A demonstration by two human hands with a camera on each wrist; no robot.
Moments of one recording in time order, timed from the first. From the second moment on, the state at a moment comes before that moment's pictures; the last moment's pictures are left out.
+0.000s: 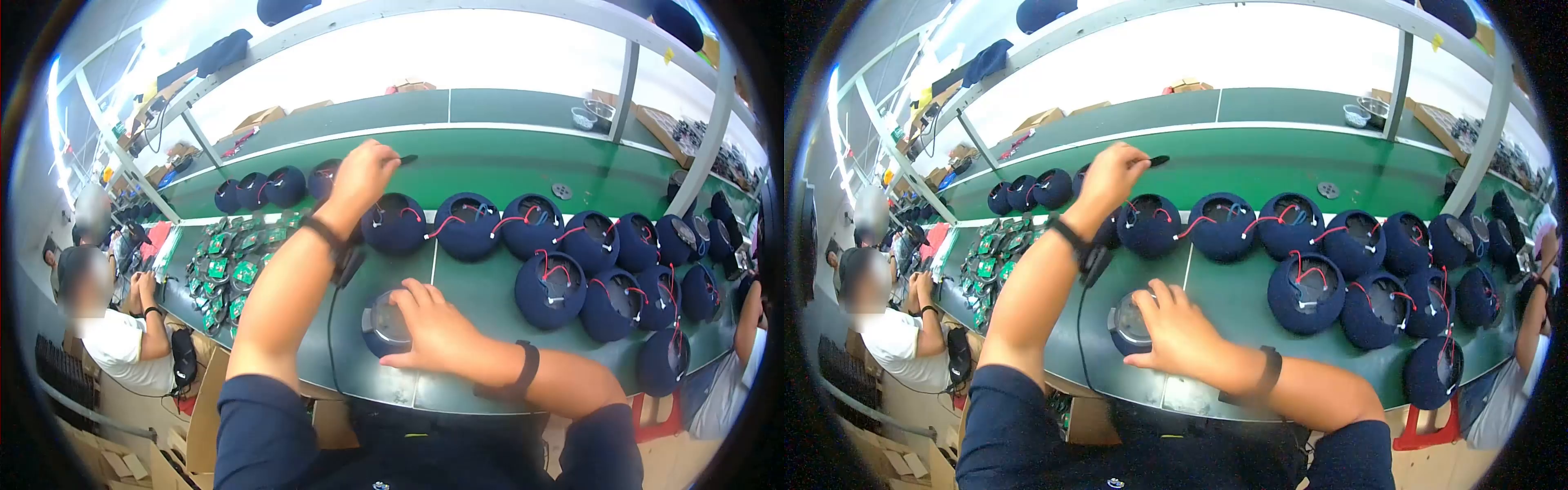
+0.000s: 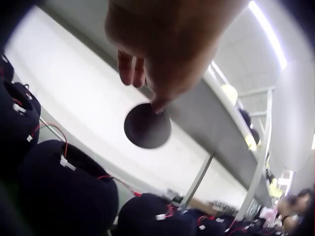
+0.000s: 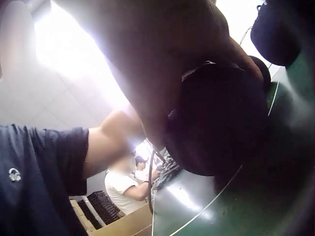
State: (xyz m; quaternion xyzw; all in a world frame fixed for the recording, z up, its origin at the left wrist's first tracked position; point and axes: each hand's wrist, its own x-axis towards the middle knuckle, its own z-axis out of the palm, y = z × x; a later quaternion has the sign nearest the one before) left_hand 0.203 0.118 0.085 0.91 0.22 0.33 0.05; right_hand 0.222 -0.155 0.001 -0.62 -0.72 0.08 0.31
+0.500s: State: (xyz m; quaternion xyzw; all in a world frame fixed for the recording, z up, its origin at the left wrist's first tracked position) left_hand 0.307 0.201 0.026 0.96 0.28 0.02 -0.05; right_hand 0.387 -0.139 0.153 -0.77 -0.55 0.11 0.31
